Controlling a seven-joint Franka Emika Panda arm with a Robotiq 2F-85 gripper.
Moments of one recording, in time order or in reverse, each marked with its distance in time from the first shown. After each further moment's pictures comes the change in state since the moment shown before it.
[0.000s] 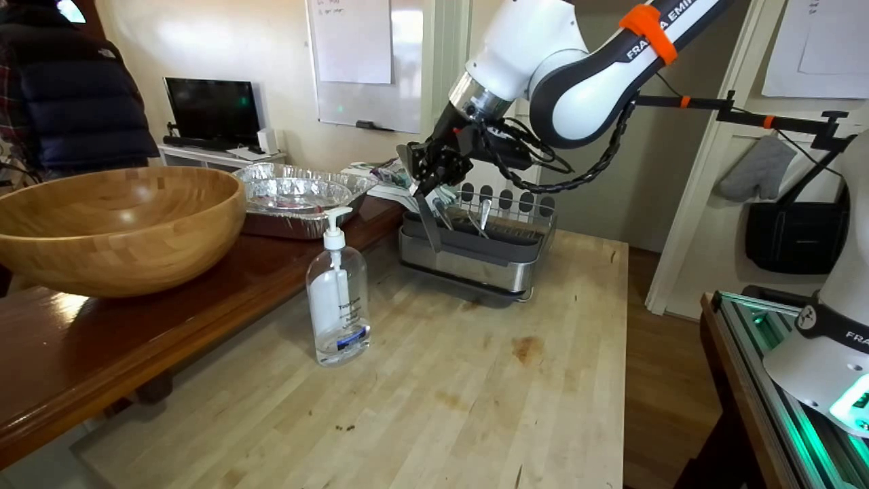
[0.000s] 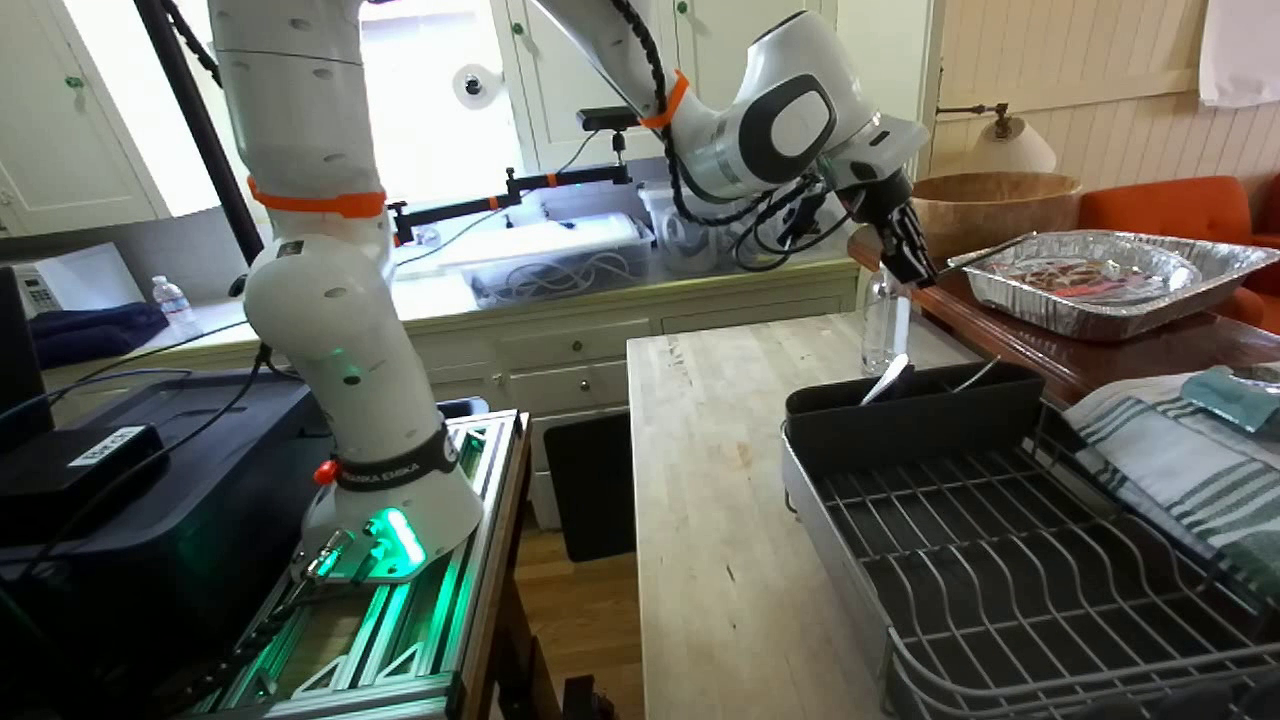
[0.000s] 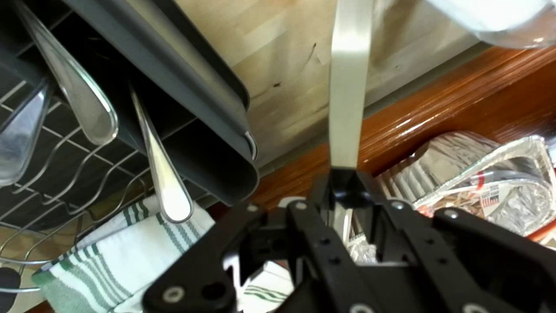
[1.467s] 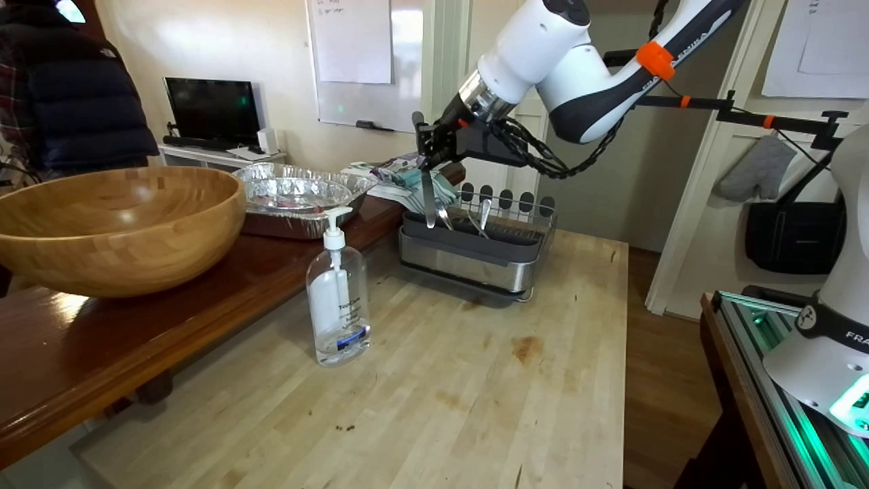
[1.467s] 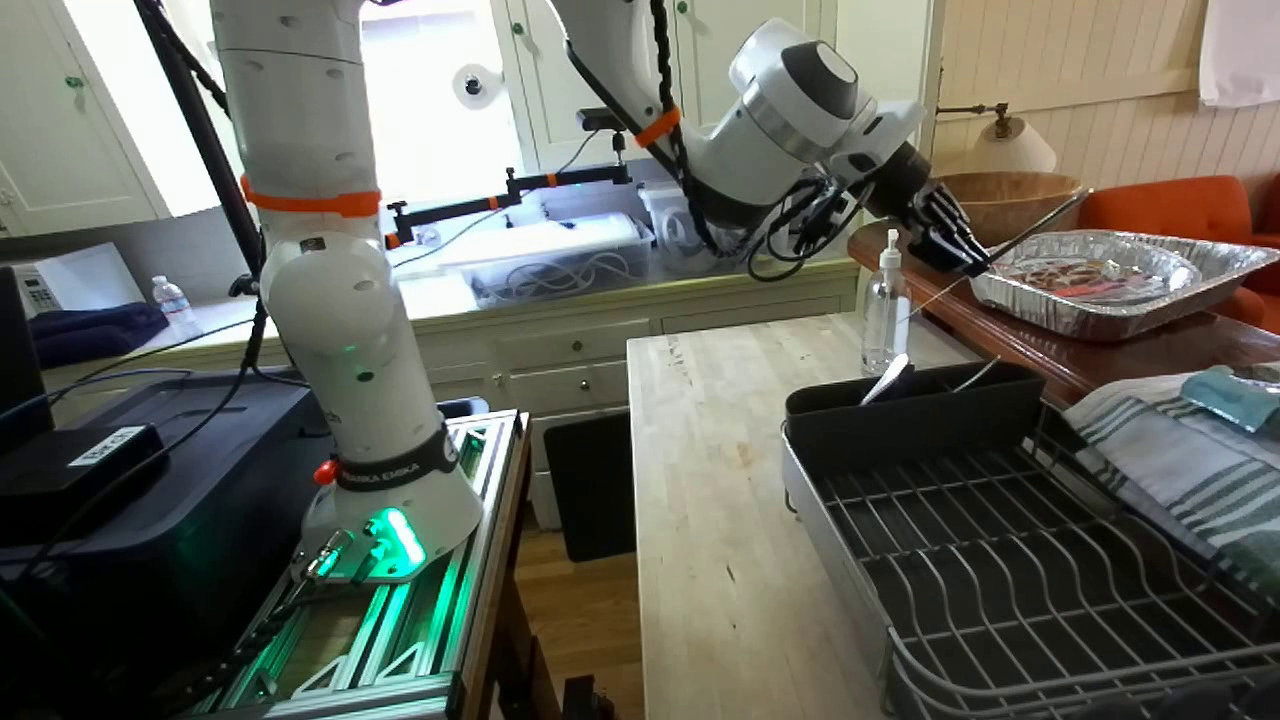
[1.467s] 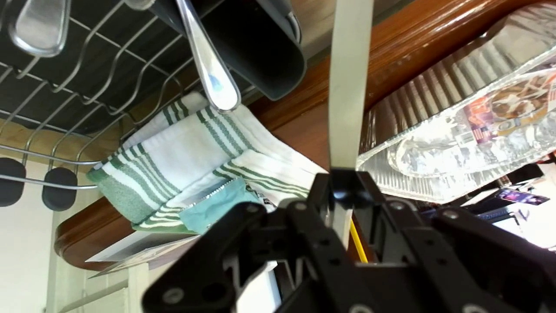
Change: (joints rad) arm 0.174 0.000 -0.304 0.065 -0.825 0.027 0.781
